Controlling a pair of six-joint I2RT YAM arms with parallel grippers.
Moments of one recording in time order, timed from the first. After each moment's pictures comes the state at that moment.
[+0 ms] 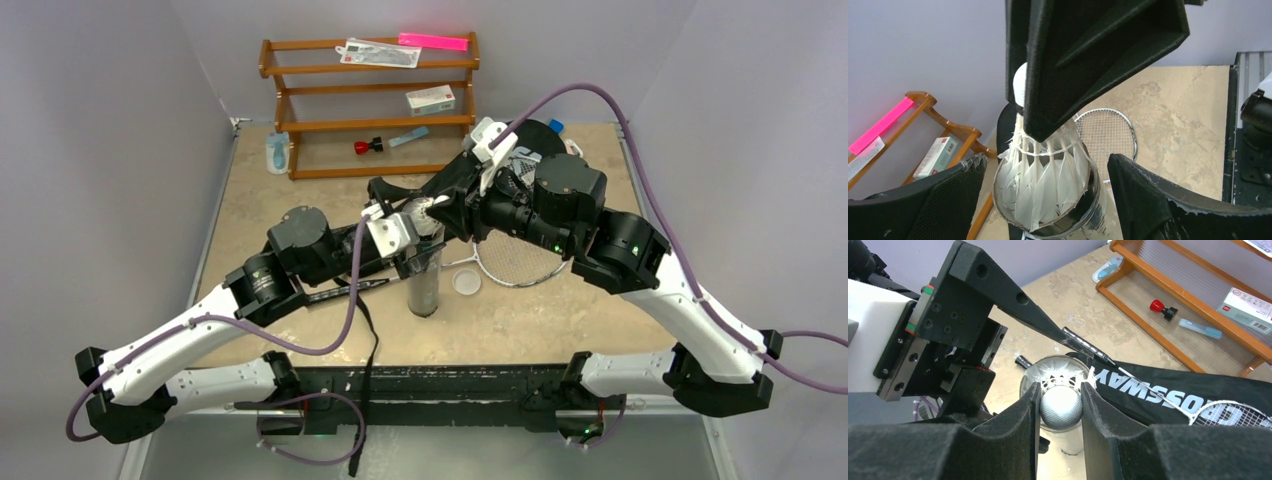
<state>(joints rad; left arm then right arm) -1.00 0.97 1.12 -0.13 0.10 0.40 1.01 1.19 1.67 -0.68 0.01 0.06</state>
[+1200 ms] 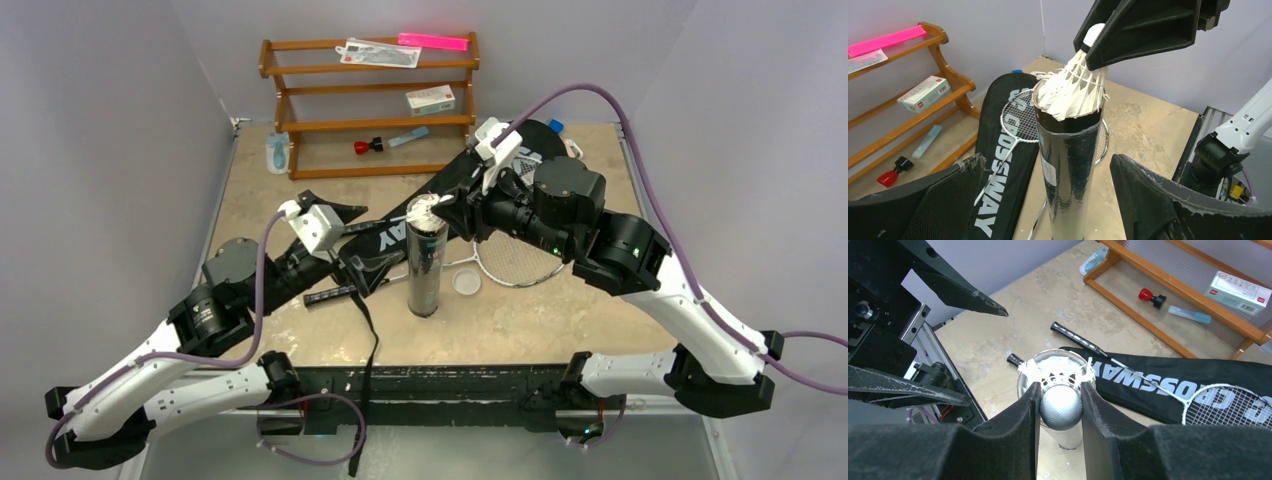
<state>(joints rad) -1.00 0.70 1.05 -0.28 -0.08 0.04 1.01 1.18 1.66 -0.70 0.09 0.09</state>
